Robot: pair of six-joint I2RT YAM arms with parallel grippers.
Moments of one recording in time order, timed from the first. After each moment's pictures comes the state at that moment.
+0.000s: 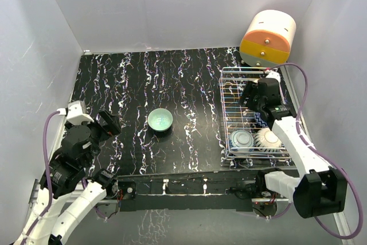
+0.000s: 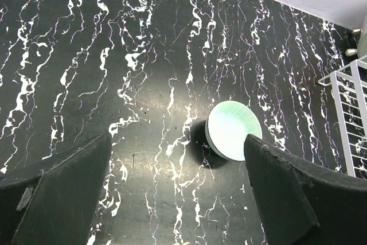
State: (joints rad) left arm -0.51 0.38 0.85 -0.81 -0.51 -0.50; right arm 0.12 1.12 0.84 -0.41 0.15 0.42
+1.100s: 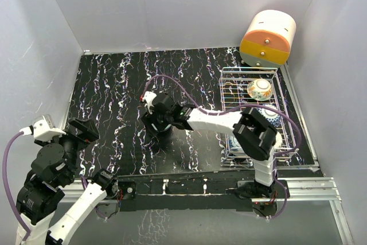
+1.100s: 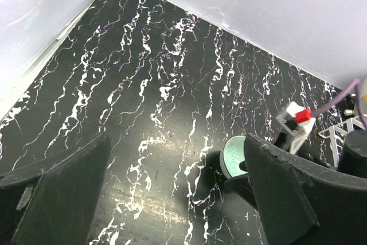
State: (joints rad) left arm -0.51 0.28 1.04 -0.98 -0.70 -0.52; right arm 0.99 1.89 1.36 -0.13 -0.13 0.16
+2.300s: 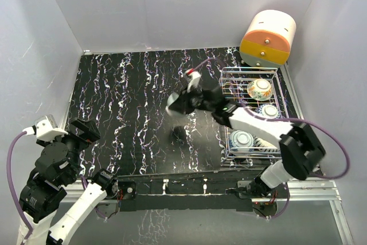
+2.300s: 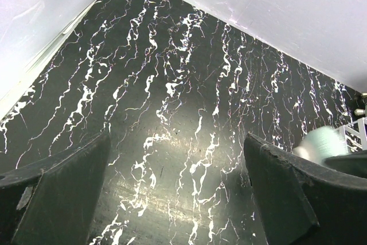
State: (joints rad) left arm -0.51 0.27 1.01 -1.00 -0.72 -0.53; right arm 0.79 1.55 1.01 0.14 -0.33 0.42
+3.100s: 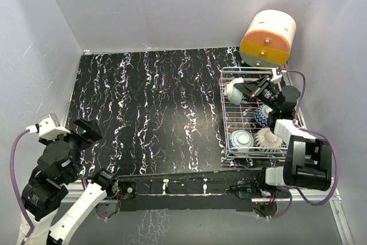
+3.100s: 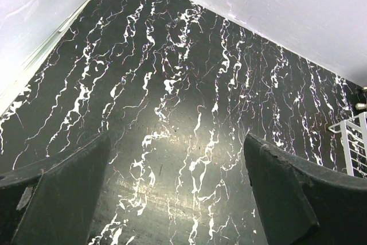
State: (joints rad) left arm -0.51 0.28 1.00 -0.99 -0.70 -0.52; right arm -0.17 1.33 0.55 0.84 -0.90 1.18
